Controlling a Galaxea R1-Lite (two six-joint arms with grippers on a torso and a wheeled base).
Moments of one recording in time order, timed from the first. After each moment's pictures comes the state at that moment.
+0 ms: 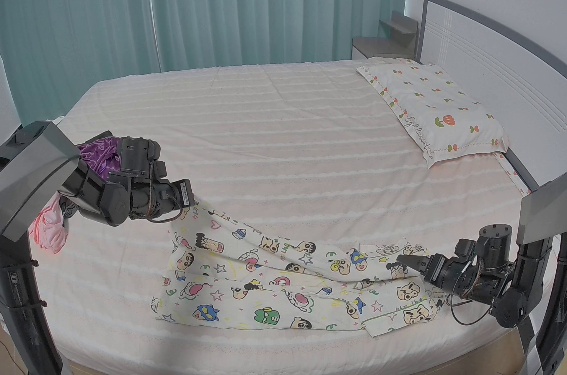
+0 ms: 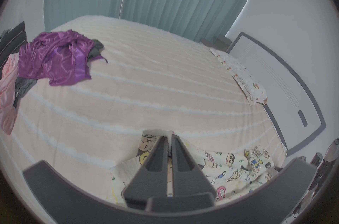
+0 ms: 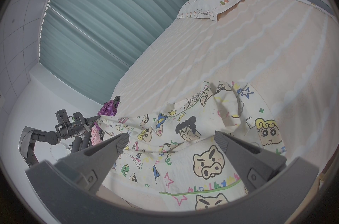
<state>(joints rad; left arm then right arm) -0.14 2.16 -1.08 -0.47 -0.13 -0.34 0.24 2.18 -0.12 -1.55 0.23 0.71</state>
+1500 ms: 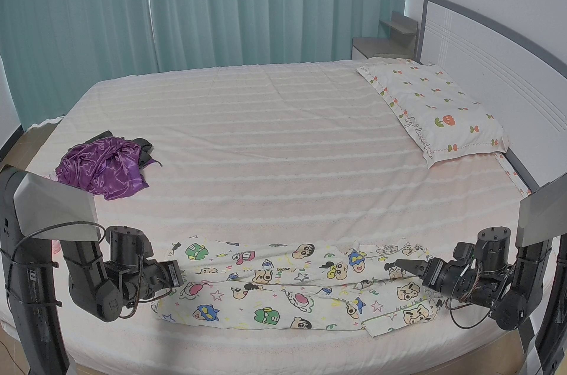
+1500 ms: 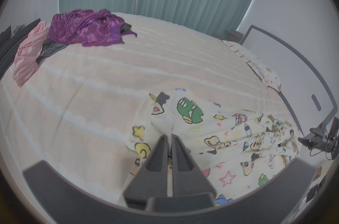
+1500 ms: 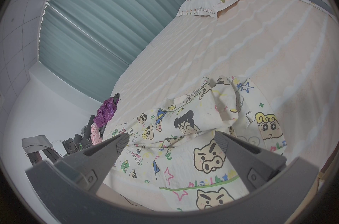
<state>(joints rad) -0.16 2.31 -0.37 -1.24 -0.02 -0.35 0.26 2.18 -0.10 -1.55 0.22 0.71</state>
